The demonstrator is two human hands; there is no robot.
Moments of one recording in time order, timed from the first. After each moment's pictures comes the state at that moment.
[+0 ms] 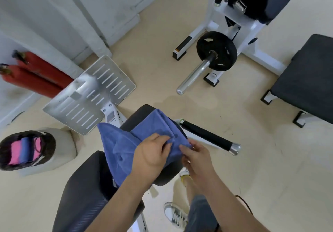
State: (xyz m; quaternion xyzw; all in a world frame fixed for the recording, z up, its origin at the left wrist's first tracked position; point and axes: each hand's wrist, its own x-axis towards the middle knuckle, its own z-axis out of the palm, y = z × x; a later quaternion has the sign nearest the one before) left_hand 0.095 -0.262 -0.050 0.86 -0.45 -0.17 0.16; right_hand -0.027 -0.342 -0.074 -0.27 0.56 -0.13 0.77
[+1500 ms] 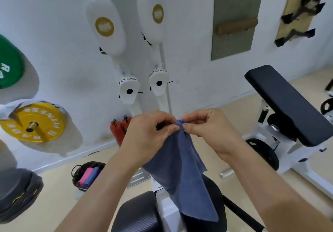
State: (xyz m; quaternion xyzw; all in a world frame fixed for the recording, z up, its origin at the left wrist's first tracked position) left_hand 0.095 -0.152 0.320 0.81 -0.41 0.14 0.40; right_hand 0.020 -0.308 0.313 -0.69 0.08 -0.15 0.71
